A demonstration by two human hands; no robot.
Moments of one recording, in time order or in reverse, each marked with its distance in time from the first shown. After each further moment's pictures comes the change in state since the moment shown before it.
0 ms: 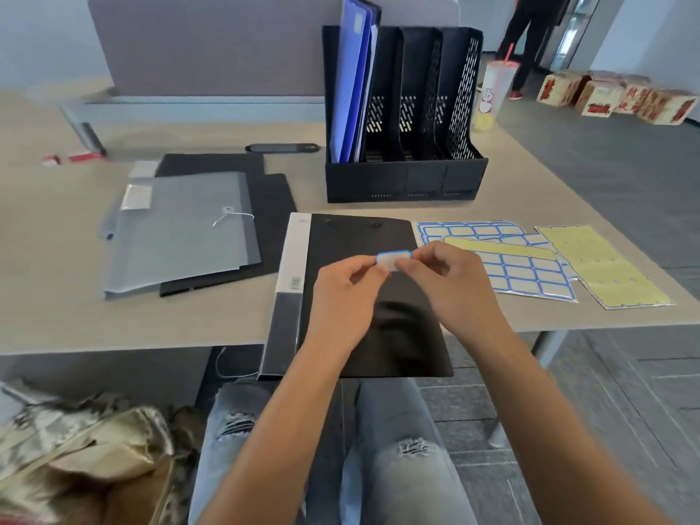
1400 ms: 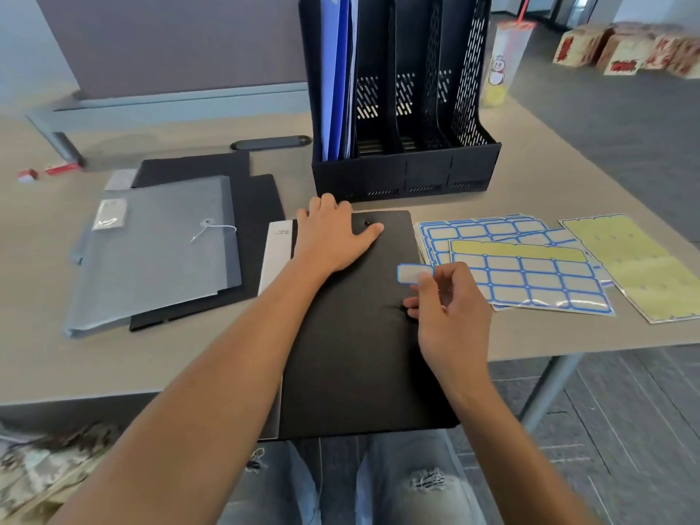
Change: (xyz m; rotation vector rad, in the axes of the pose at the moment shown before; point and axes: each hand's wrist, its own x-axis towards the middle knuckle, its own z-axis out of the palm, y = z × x) left_hand 0.193 -0.050 0.019 1.226 -0.081 0.294; right_hand 0.009 0.048 0.036 0.115 0.295 0.090
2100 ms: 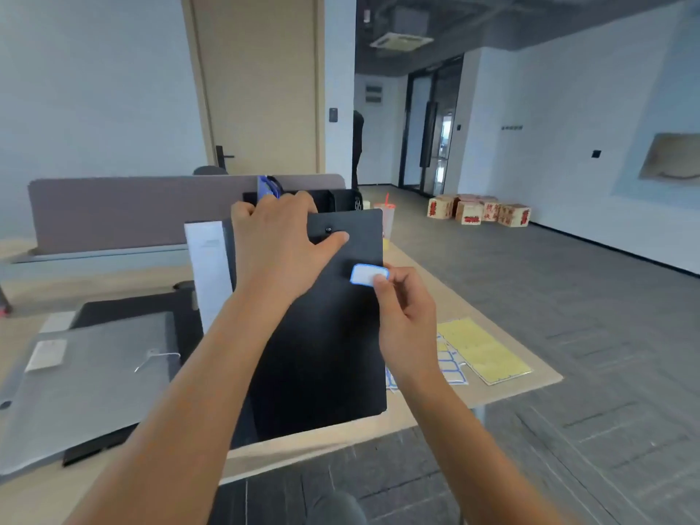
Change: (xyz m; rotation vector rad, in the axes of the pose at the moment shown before) left_hand -0.075 0.089 -0.247 -0.171 0.681 0.194; right_hand 0.008 -0.148 -0.078 0.290 0.137 -0.340
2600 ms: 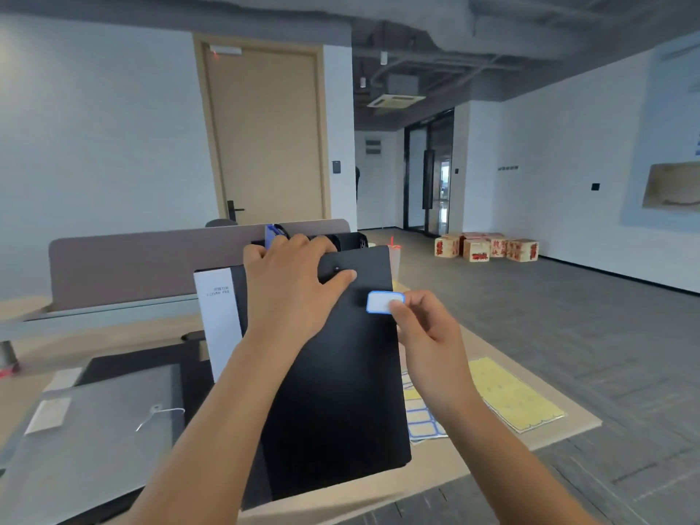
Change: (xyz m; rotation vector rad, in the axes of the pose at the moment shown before) left_hand -0.003 0.005 0.000 0.025 0.004 0.043; right_hand 0.020 -0.009 -0.015 -0.062 -0.113 0.005
